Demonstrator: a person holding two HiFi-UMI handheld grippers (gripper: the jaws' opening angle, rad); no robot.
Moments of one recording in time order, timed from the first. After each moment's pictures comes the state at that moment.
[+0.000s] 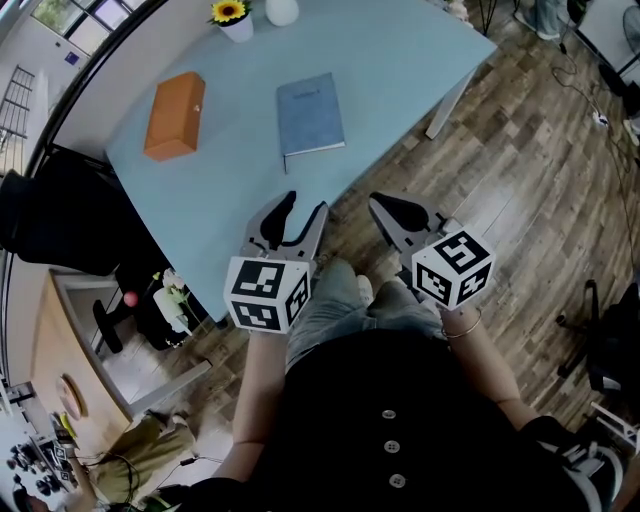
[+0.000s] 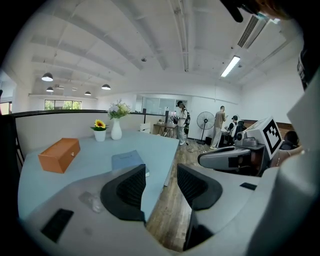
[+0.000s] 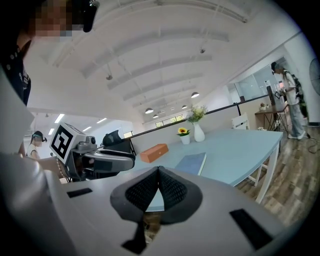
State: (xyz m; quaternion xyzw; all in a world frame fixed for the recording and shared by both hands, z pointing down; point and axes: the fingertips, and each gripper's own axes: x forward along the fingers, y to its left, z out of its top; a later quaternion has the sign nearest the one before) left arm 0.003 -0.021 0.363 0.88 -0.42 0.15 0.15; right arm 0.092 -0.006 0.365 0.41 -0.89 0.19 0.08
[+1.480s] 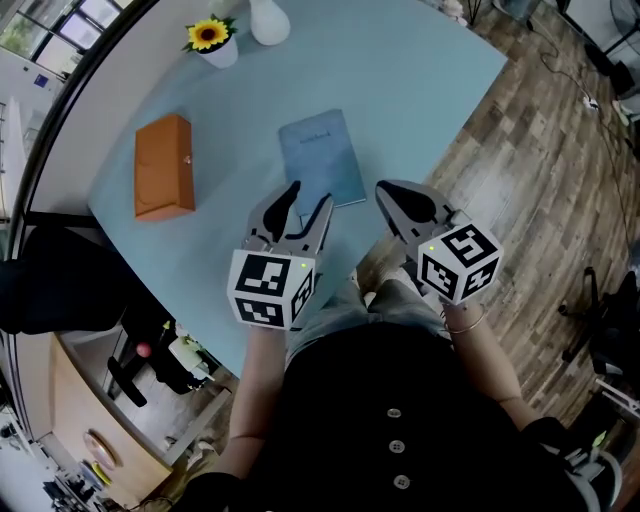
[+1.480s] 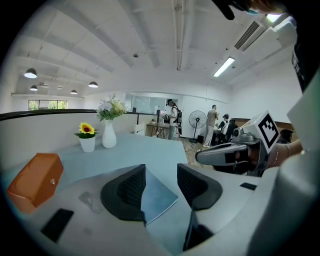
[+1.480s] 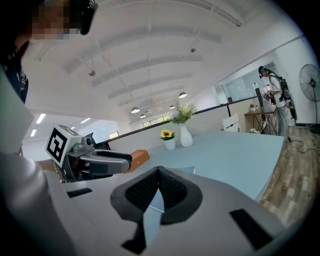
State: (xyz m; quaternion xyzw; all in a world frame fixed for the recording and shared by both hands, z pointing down) left arm -0.004 -0.189 0.368 0.91 -0.35 0.16 0.13; right arm 0.084 -0.168 0.369 0.48 -0.85 0.20 0.09
